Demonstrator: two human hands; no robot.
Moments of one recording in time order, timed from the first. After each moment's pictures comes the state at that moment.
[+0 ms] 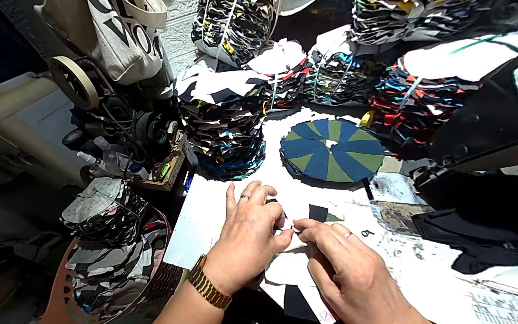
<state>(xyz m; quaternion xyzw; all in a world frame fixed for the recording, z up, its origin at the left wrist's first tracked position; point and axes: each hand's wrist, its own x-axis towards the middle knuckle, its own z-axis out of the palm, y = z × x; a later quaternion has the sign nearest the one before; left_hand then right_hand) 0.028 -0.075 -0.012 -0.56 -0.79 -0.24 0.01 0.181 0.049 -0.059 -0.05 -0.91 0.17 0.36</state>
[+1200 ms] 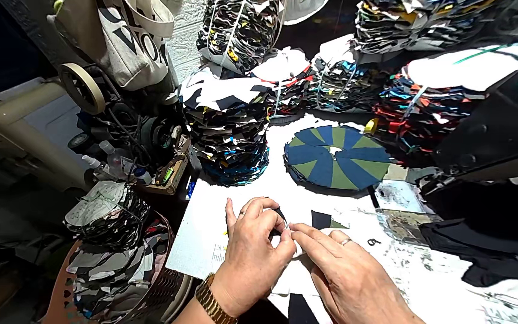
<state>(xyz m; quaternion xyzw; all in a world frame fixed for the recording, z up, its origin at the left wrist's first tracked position) 0.040 -0.077 -0.043 -0.48 -0.77 -0.42 0.05 0.176 0.047 -0.061 -0.04 -0.94 0.12 0.33</state>
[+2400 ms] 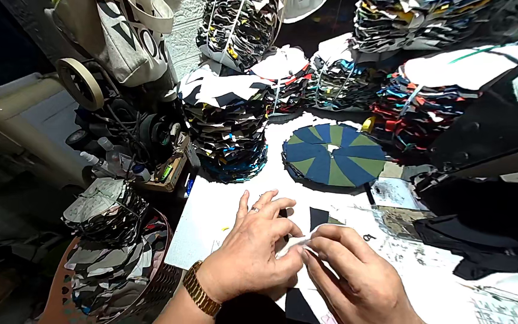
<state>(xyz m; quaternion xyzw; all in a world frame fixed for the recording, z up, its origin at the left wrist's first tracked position) 0.027 -0.086 -0.020 -0.62 -0.70 -0.35 -0.07 0.186 0.047 -0.057 -0.04 -0.89 0.23 0.40</state>
